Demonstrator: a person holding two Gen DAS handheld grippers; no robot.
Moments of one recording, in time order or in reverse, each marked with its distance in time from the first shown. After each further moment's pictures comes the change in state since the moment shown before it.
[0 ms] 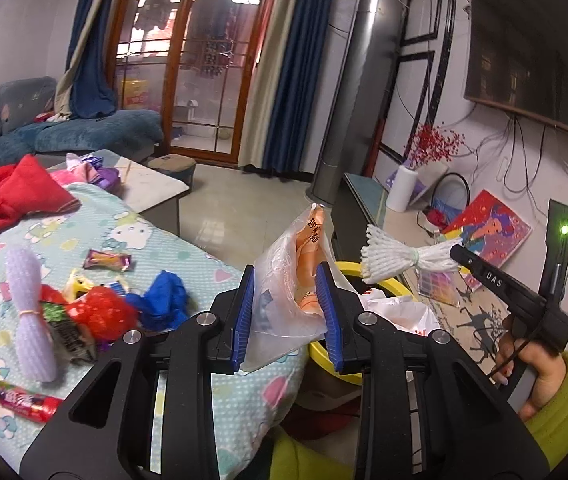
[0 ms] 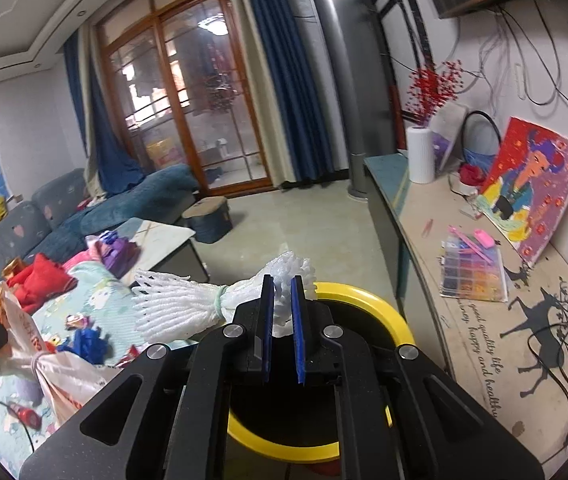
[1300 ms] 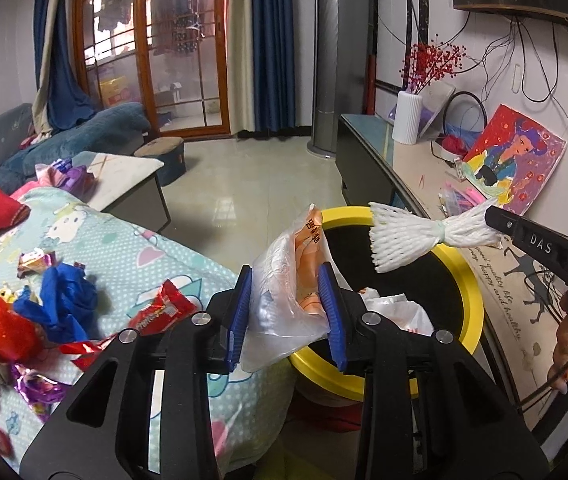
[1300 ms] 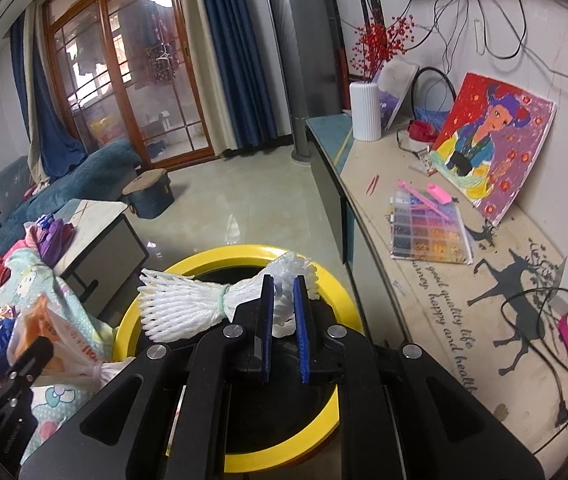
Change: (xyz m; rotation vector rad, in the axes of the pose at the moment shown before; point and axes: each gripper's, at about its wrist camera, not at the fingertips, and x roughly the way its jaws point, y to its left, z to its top) left arm 0.130 -0.065 -0.041 0.184 0.144 0.070; right arm 0.060 -0.047 -0.029 0.046 0.128 -0.170
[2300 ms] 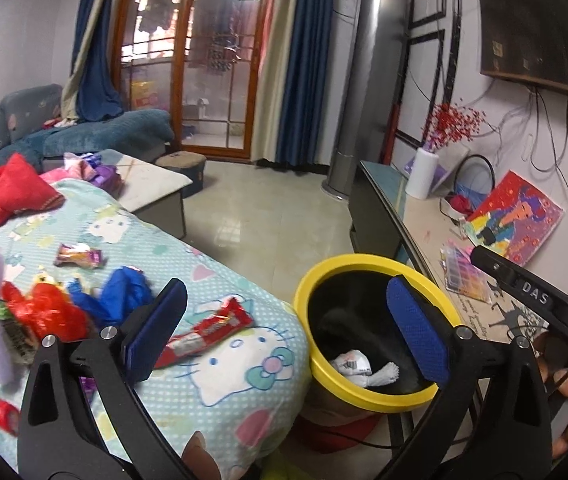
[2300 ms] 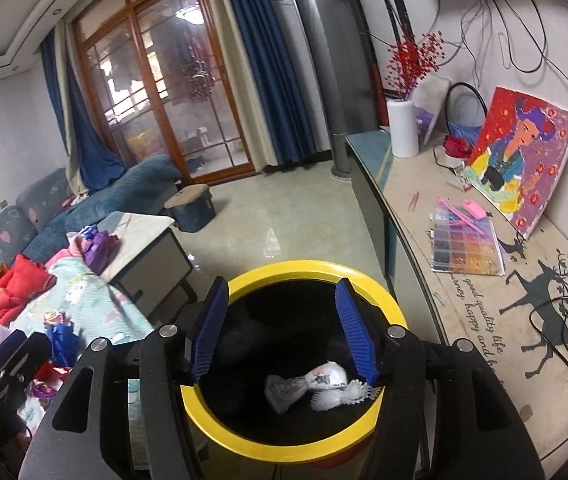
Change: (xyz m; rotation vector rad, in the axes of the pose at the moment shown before) left arm -0.062 0.046 0.008 -0.162 -0.134 0.025; right arm -0.044 0.031 0.008 -0.013 -0.080 0.154
